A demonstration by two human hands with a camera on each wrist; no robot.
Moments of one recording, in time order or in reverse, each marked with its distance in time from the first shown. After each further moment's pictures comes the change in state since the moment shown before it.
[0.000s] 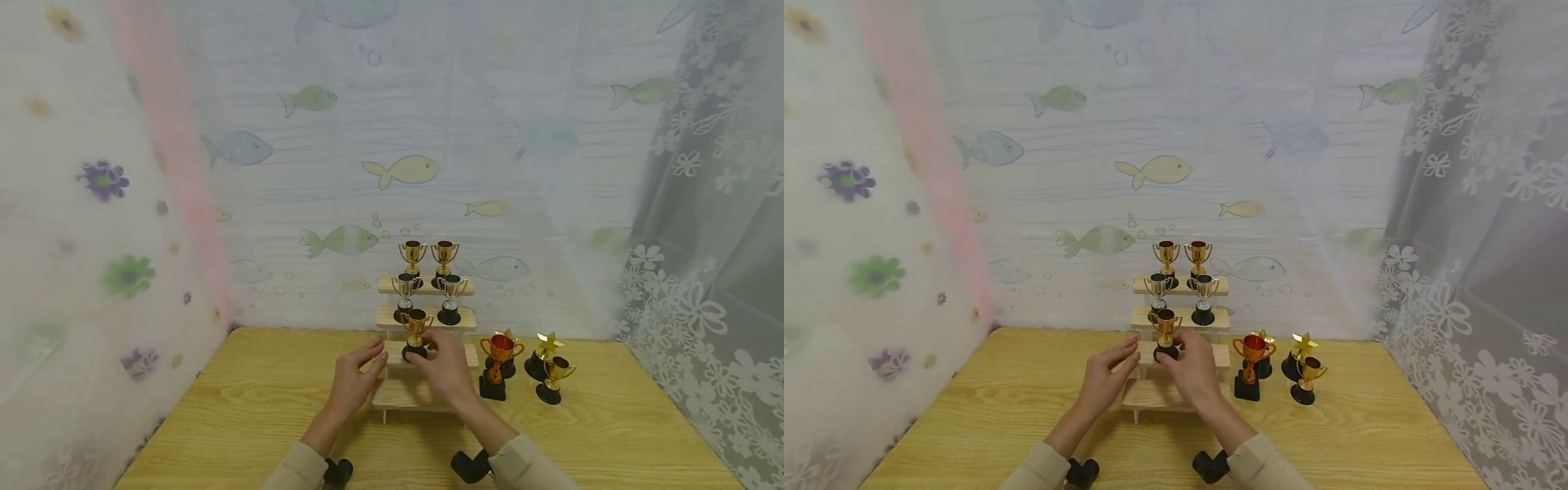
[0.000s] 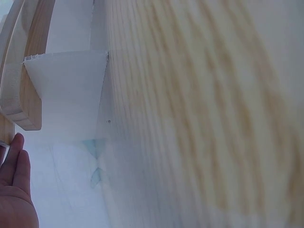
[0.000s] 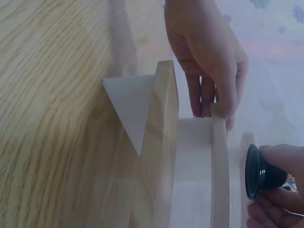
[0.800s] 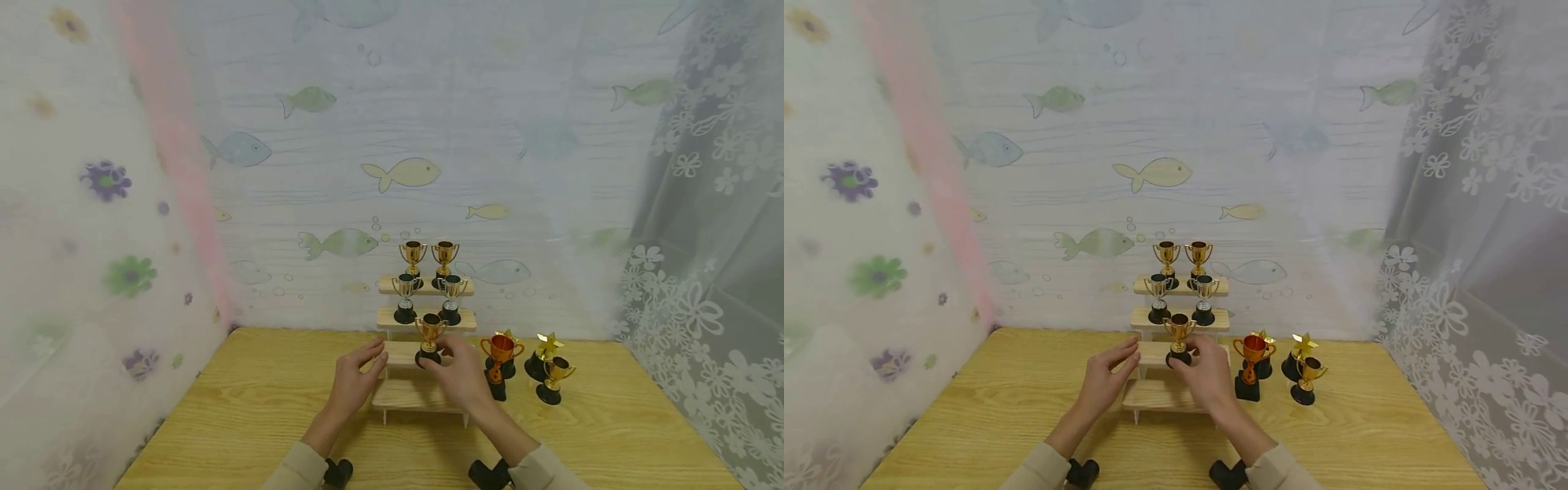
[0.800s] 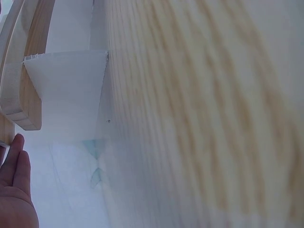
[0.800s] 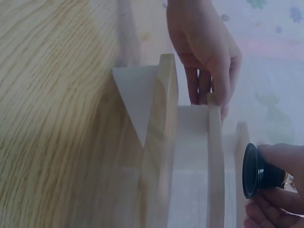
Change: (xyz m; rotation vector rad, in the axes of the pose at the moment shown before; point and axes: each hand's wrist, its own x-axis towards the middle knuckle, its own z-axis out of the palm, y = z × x) left_hand 0.001 -0.003 0.001 -0.016 0.016 0.001; right_hand -0.012 0.005 -0.023 -0.008 -0.024 0.082
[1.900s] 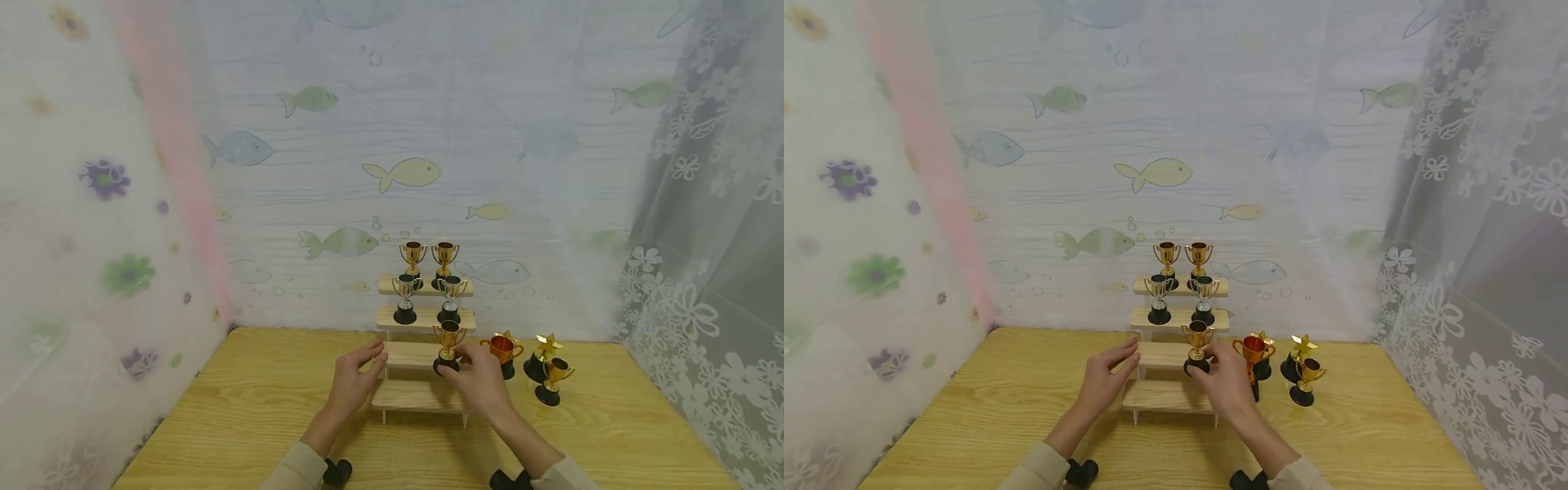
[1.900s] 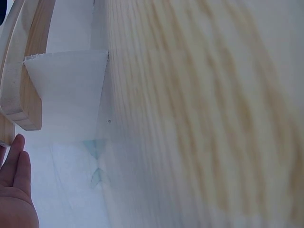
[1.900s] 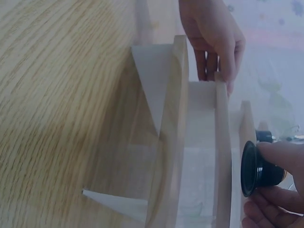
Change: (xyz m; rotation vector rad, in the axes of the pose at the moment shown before) left_hand -0.001 0.003 -0.001 0.002 -0.003 0.013; right_hand -0.011 0.020 -0.020 -0.076 0.030 0.000
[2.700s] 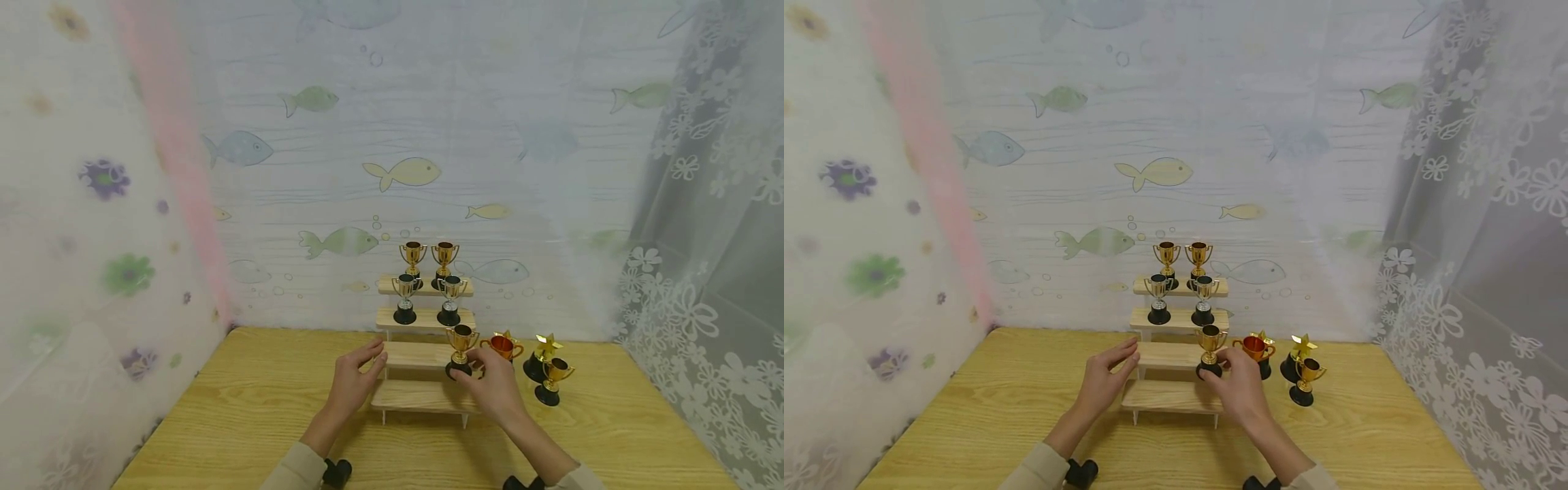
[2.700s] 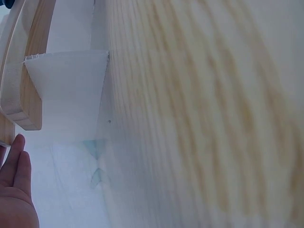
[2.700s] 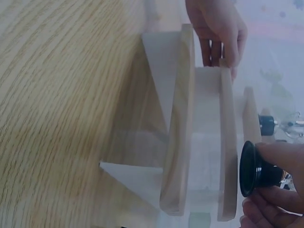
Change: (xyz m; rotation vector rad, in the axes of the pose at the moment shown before) left_hand -0.001 -0.003 0.000 -0.018 -0.016 -0.018; right_hand -0.008 0.015 -0.015 -0.021 -0.017 0.010
